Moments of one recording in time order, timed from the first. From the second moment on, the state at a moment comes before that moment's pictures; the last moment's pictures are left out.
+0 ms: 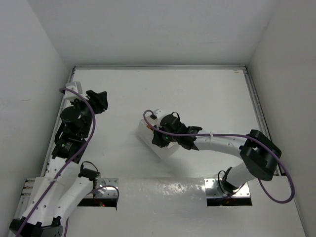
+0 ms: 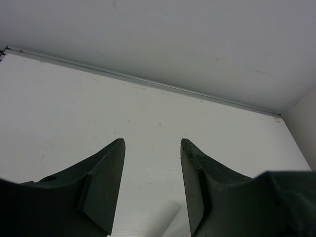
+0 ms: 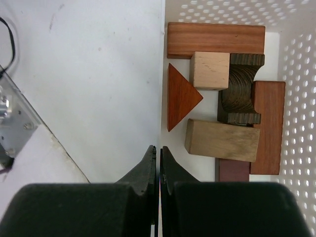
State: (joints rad) left arm -0.24 0.65 0.78 -0.12 -0.20 -0.37; right arm 0.95 1.51 0.79 0.01 -0.08 0.35
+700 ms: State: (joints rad) left arm -0.24 0.65 0.78 -0.12 -0.19 -0.38; right arm 0.79 1.58 0.72 0.44 -0.29 0.73
